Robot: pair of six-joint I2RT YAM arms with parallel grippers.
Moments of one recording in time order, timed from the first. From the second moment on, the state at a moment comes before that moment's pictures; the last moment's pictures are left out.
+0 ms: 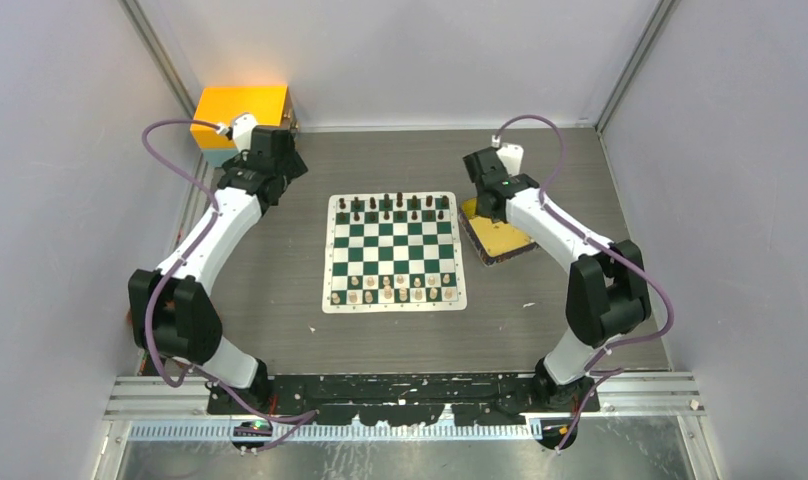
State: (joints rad) left arm -0.22 1.52 1.34 -0.48 -0.54 -0.62; right arm 0.43 1.64 1.29 -0.61 0.54 0.51
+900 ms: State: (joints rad) left arm -0.23 1.71 1.50 -0.44 -0.54 -0.63; right arm 0.13 1.79 1.31 -0.48 0.51 0.42
